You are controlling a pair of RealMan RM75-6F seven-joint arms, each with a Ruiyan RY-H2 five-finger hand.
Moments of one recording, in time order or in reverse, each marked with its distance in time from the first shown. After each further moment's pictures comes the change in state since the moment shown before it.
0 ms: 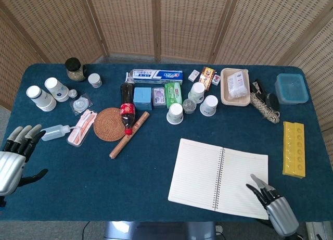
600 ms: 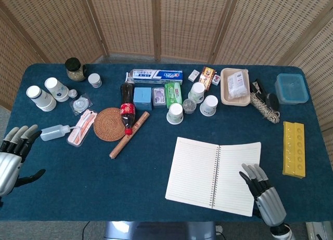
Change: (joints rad) left arm 0.010 -0.005 0.002 0.033 -0.003 0.015 -0.051; right arm 0.088 0.002 0.041 -0.234 -0.022 0.007 -0.100
